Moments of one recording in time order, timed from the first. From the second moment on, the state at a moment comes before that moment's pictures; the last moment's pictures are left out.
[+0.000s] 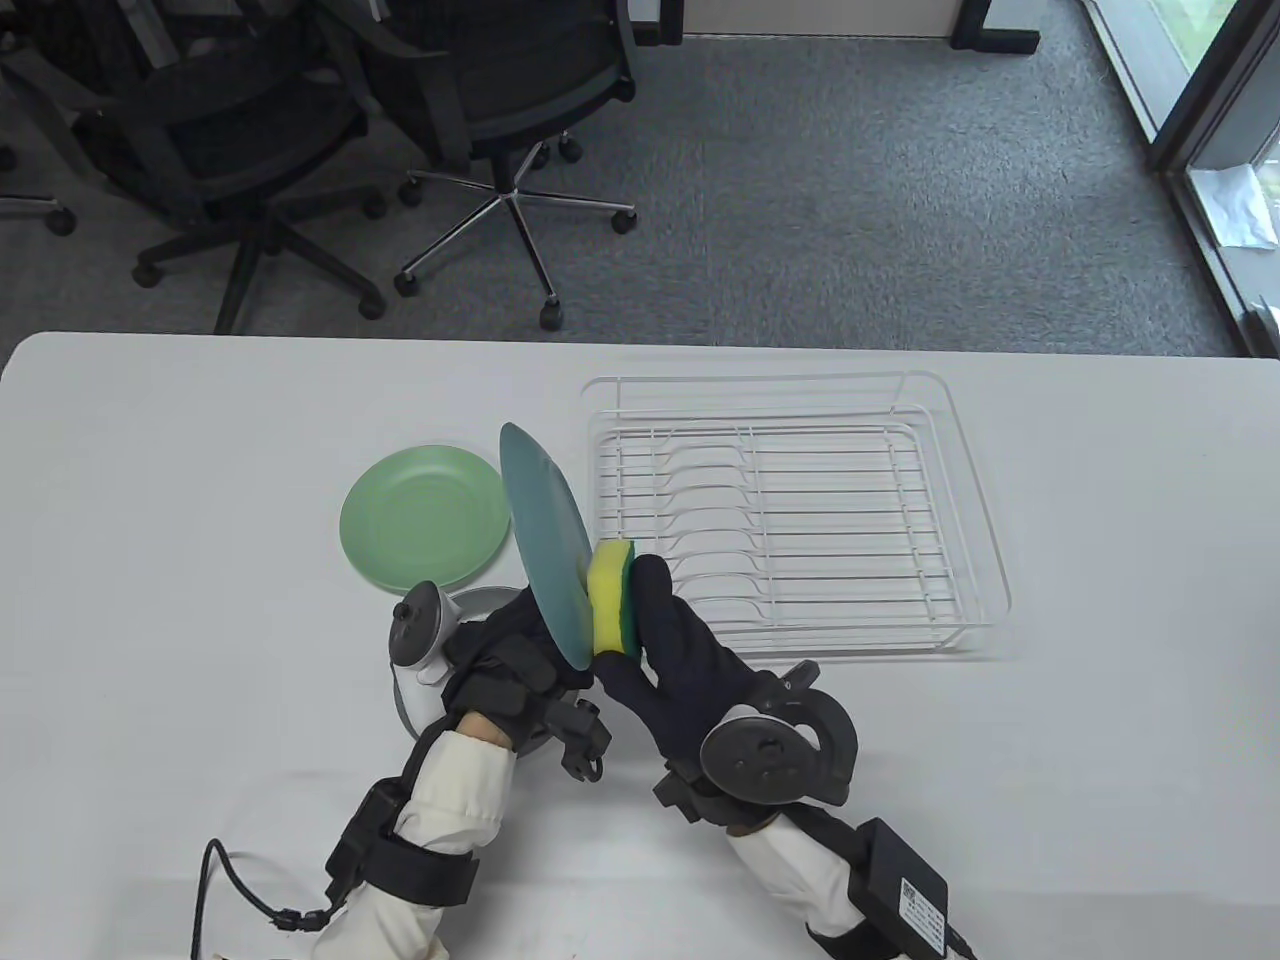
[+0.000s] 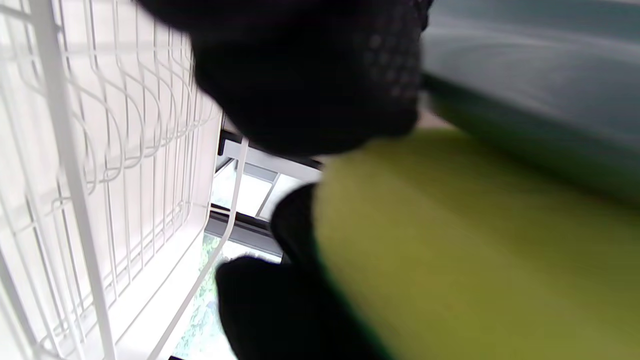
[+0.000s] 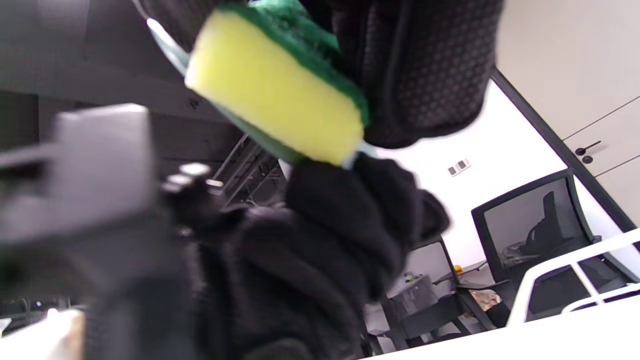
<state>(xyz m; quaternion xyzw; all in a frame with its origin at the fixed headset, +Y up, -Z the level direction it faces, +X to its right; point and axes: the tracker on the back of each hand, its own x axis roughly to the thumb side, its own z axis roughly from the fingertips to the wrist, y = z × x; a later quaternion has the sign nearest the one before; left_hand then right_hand) -0.148 -0.712 -0.287 -0.11 -0.04 0.80 0.59 0.048 -0.627 -0.203 0.28 -0.24 0.87 0.33</state>
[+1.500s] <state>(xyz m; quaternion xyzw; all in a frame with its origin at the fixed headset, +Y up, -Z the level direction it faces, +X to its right) -0.160 -0.693 -0.289 -0.04 -0.09 0.70 0.70 0.089 -0.629 -0.237 0.27 -0.03 0.78 0.56</state>
